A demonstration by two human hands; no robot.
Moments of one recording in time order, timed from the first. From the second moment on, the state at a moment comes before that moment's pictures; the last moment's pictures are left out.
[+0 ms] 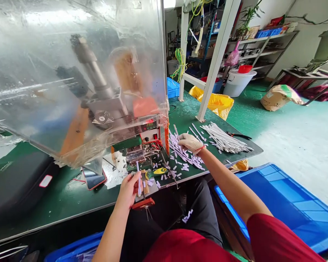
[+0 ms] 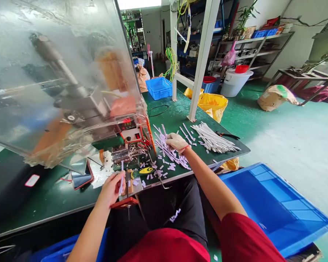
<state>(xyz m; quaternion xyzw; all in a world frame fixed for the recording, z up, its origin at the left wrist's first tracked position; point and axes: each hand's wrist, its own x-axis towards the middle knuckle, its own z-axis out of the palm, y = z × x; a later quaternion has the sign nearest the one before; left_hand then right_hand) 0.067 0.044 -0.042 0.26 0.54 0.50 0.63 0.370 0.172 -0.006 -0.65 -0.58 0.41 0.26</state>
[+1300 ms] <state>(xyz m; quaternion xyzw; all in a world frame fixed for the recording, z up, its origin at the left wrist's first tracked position) 0.018 -0.037 -0.044 0.20 0.50 0.52 0.66 0.183 0.075 -0.037 -0.46 -0.44 0.70 0.32</state>
